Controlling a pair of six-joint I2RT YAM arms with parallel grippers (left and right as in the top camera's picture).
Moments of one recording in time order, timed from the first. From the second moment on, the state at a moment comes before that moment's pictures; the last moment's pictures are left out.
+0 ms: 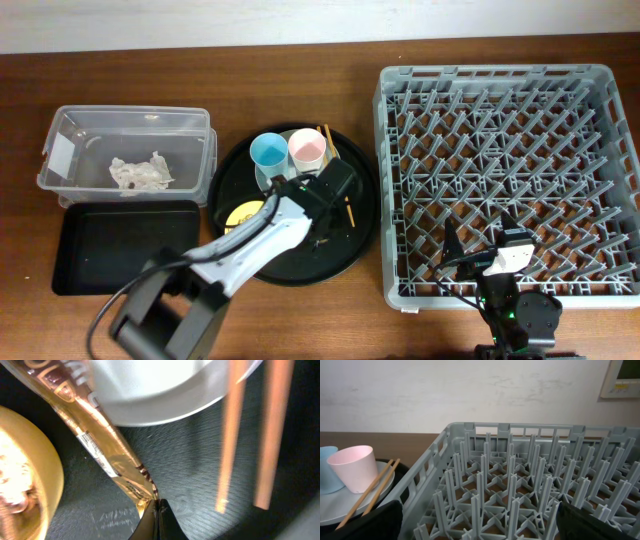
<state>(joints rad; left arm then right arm) -0.70 1.77 1.18 -0.75 -0.11 -0.85 -0.09 0.01 0.01 -0.06 -0.19 0.02</state>
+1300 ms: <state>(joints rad) 0.18 1.61 1.25 -0.51 -0.18 -0.54 -0.09 0.01 0.01 -0.06 -0.19 0.02</state>
